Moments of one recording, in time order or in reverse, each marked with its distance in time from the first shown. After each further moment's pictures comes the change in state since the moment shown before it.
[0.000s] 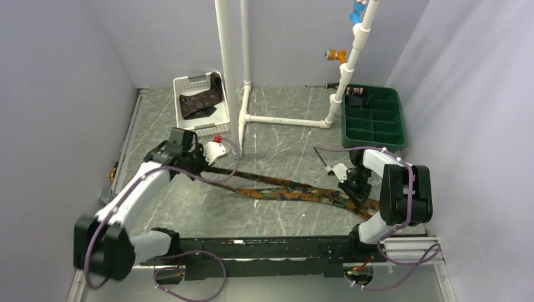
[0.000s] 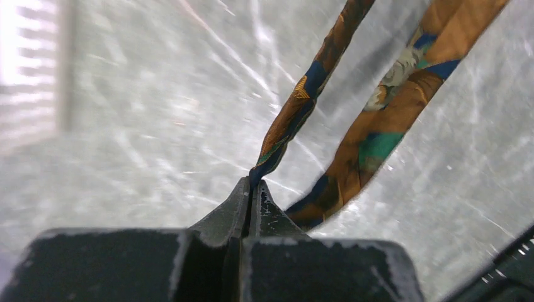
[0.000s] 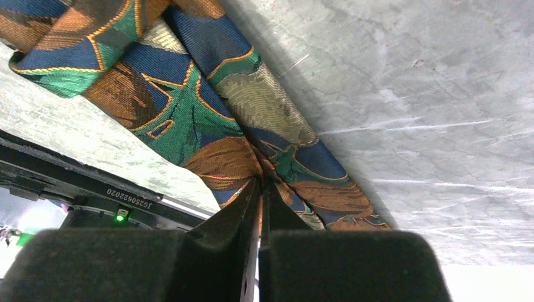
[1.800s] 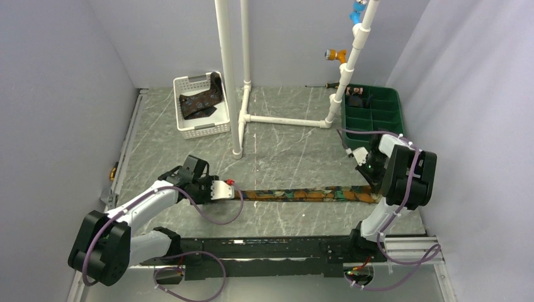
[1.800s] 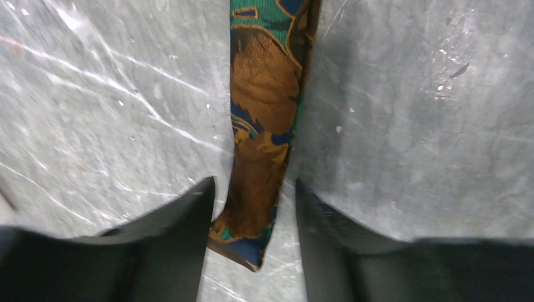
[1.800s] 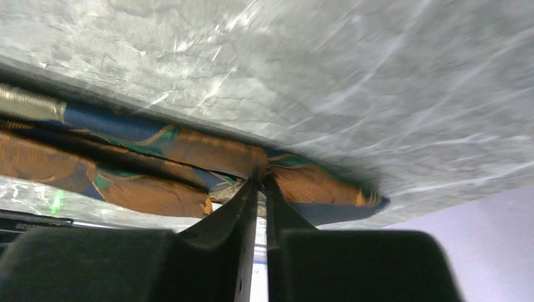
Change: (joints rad) left arm -0.129 -0.111 -0.329 0.166 -0.080 0.365; right arm -0.223 0.197 0.241 0.060 0.115 -0.025
